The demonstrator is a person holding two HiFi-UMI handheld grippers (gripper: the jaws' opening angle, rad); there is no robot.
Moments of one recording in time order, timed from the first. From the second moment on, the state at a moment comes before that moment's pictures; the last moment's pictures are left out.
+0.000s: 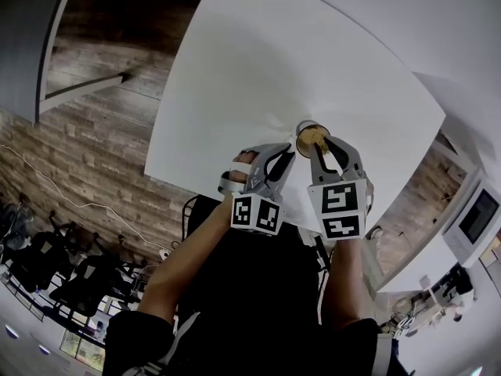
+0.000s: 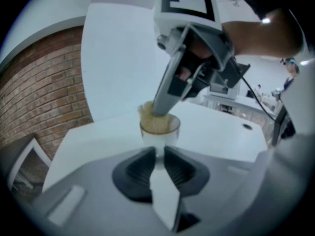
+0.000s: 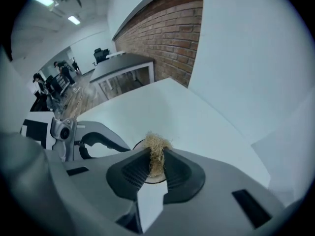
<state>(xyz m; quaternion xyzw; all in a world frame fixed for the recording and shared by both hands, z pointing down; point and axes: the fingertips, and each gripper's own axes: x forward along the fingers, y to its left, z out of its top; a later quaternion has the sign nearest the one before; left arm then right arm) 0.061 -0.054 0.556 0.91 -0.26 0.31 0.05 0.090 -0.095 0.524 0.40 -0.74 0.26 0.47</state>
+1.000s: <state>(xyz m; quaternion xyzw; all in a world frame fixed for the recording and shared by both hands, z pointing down) 0.064 -0.056 0.556 0.91 -0.27 0.31 0.04 0.086 -0.097 0.558 0.33 -0.71 0.19 0.59</state>
